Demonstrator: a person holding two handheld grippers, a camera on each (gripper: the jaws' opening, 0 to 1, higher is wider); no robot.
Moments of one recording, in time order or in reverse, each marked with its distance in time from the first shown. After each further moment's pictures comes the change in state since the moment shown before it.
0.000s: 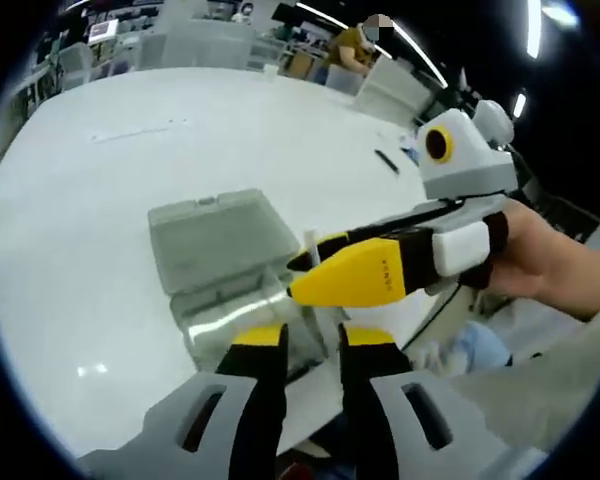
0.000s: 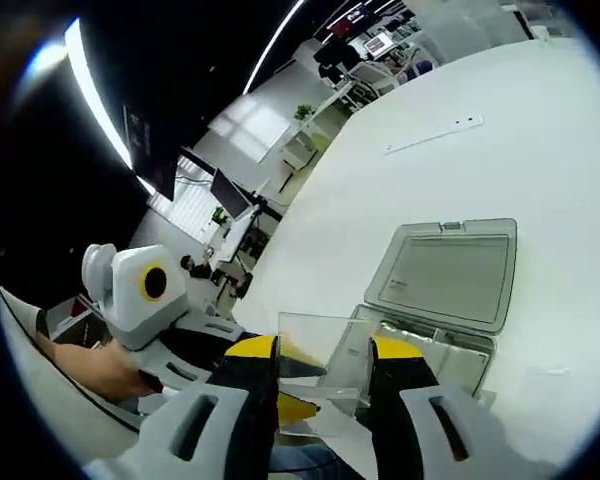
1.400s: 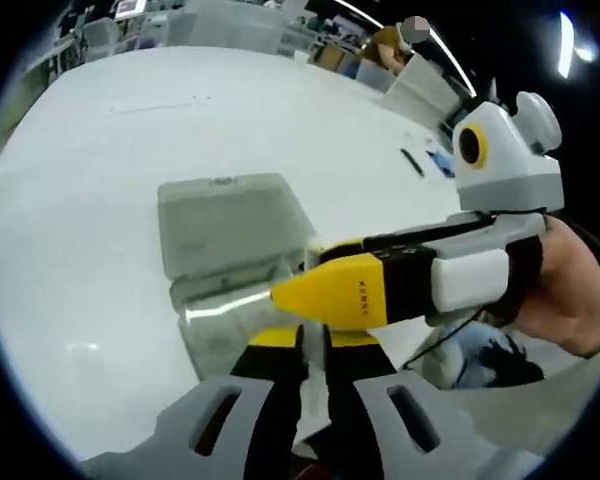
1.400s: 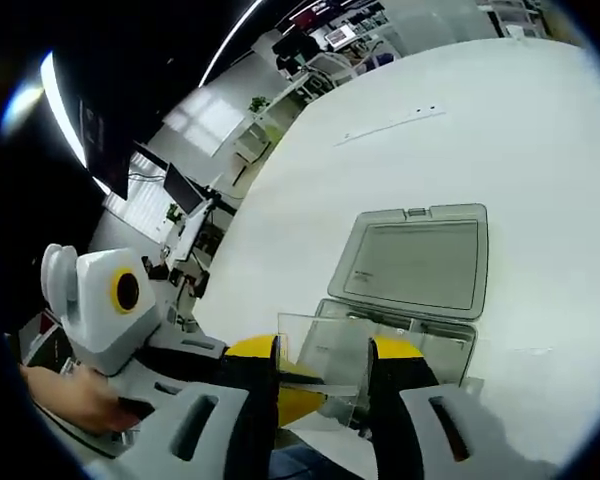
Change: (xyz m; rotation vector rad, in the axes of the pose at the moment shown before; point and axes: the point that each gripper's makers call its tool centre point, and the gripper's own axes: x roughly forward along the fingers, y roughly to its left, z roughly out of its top) left arm 0.015 0.008 -0.005 -0.107 0.032 0.058; right arm 0.011 -0.019 -0.006 0.041 0.038 -0.198
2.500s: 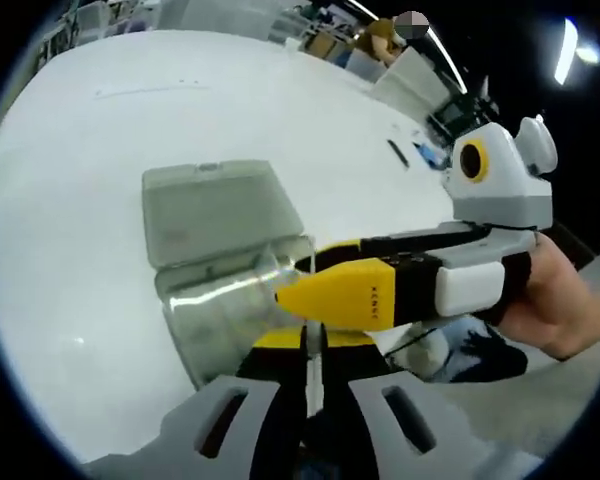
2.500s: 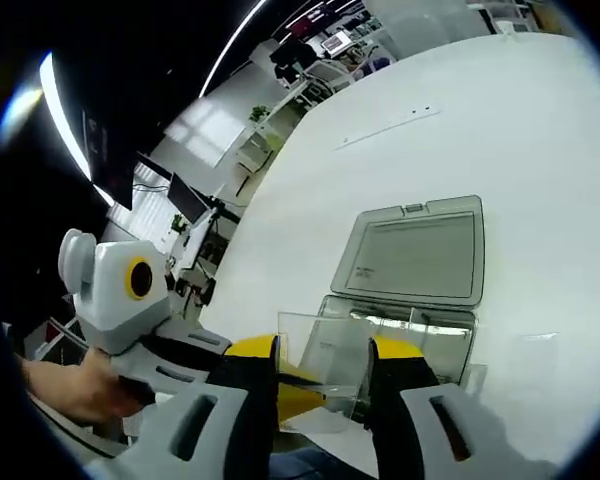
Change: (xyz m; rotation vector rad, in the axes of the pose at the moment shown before) left arm -0.002 -0.010 -0.006 -0.011 0.071 -0.087; right arm -0.007 0.001 -0.006 0.034 -0.040 0.026
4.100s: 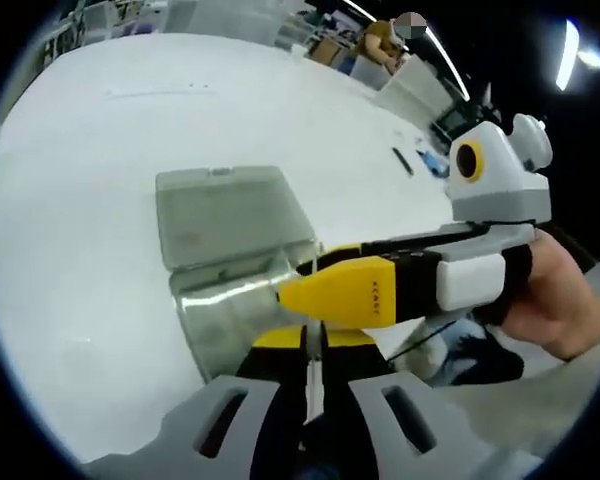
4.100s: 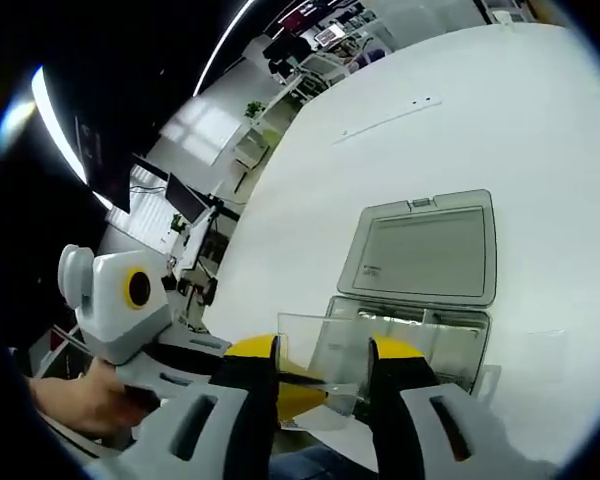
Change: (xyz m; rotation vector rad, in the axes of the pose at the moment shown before) left arm -0.007 0.013 0.002 -0.033 -0.030 0.004; right arm 0.013 0.005 0.002 0.033 0.038 0.001
